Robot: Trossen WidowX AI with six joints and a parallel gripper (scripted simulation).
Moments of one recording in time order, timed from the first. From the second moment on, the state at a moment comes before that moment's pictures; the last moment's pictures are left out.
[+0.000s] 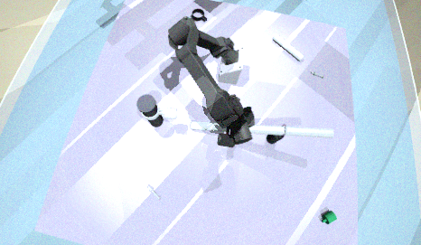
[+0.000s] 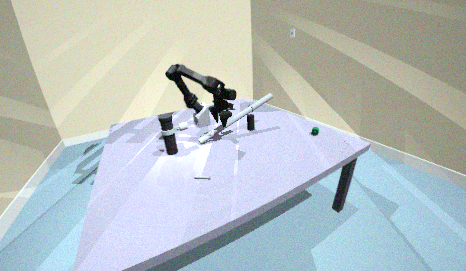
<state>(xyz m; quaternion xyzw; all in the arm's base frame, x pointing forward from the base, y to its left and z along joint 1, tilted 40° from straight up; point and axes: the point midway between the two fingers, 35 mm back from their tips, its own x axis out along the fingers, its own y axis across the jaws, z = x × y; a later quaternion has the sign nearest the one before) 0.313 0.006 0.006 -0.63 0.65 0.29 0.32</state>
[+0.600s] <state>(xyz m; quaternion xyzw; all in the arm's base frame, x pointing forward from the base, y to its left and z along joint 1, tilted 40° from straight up) 0.314 -0.012 -0.017 -0.63 0.65 0.29 0.31</state>
